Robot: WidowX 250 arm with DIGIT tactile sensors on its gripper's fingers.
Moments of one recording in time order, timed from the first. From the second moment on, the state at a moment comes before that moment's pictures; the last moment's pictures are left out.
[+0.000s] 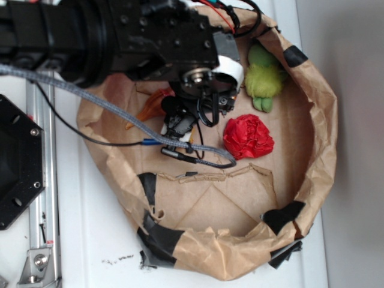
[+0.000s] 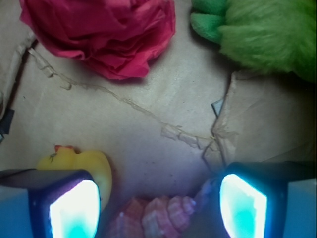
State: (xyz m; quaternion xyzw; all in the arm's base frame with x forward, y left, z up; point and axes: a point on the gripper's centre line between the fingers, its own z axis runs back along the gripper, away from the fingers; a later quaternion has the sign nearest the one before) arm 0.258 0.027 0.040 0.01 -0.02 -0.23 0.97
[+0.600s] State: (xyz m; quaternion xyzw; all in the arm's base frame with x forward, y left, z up) arm 0.249 0.002 0.028 -0.02 0.01 -0.25 0.97
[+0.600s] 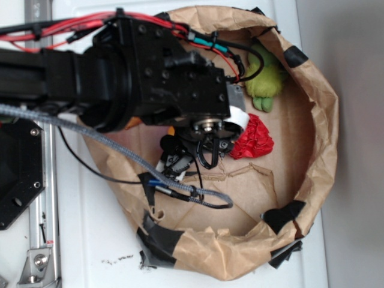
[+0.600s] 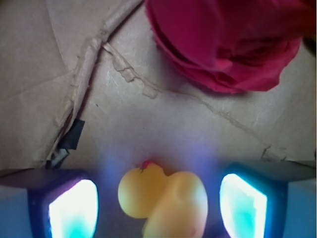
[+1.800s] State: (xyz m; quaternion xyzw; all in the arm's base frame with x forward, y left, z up) arm 0.278 -0.019 0.164 -0.04 -0.08 -0.18 0.98
